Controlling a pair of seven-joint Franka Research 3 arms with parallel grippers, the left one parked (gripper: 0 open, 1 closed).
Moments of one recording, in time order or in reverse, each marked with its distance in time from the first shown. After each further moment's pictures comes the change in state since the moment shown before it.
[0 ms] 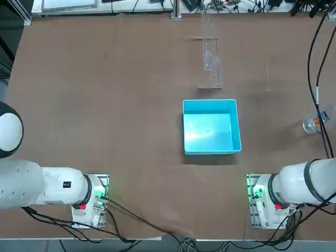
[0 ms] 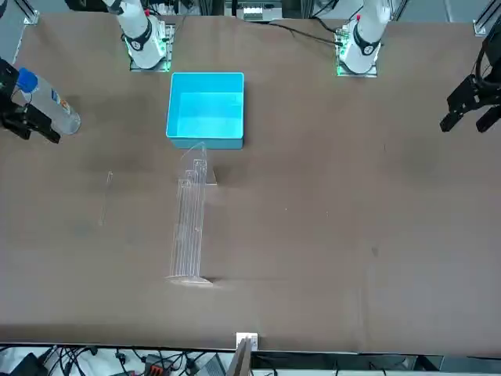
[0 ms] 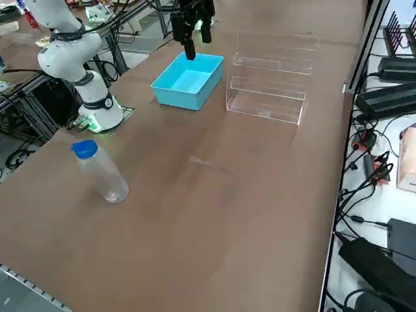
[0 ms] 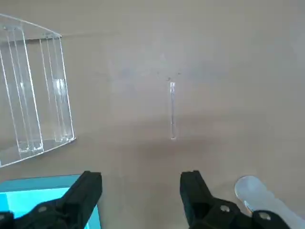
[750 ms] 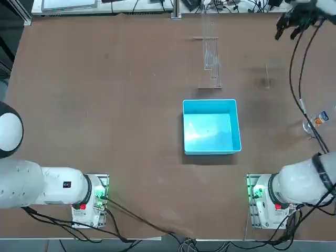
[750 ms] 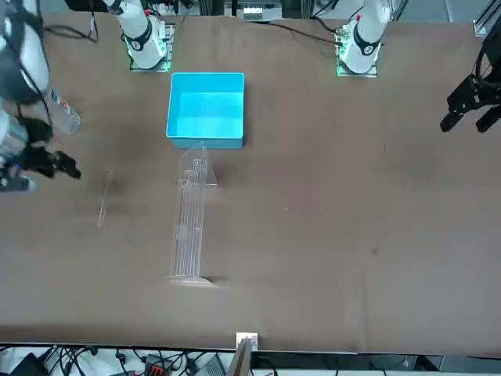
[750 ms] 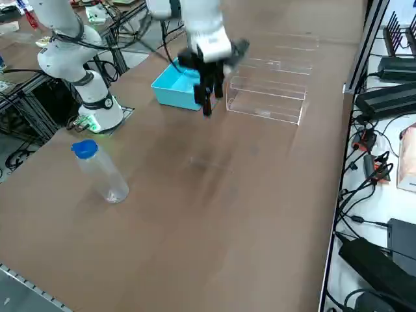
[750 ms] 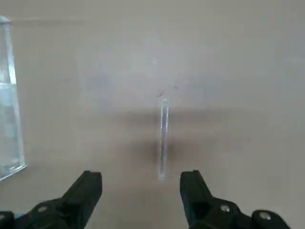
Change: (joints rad) arm -0.030 0.170 -0.012 -0.265 -0.011 0.443 -0.110
